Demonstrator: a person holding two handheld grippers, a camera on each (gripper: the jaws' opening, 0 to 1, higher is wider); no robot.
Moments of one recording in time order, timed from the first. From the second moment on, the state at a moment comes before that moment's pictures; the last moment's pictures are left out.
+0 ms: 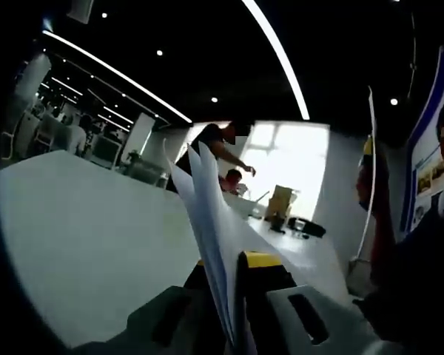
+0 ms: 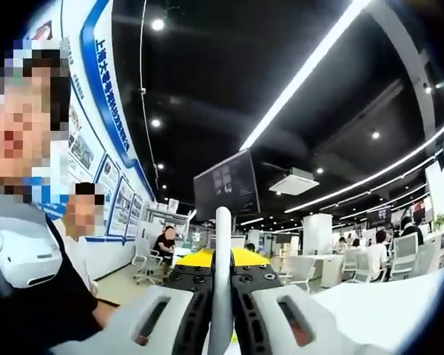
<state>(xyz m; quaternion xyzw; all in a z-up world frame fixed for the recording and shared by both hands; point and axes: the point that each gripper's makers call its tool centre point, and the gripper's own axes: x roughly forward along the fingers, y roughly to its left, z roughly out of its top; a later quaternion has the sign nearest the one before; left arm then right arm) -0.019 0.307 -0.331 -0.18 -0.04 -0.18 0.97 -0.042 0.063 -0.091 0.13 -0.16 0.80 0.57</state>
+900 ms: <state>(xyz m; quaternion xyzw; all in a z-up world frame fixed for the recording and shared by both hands) -0.019 0.305 -0.331 -0.18 -0.04 -0.18 0.97 -0.069 0.064 -0.093 0.20 -0.10 0.84 0.50</state>
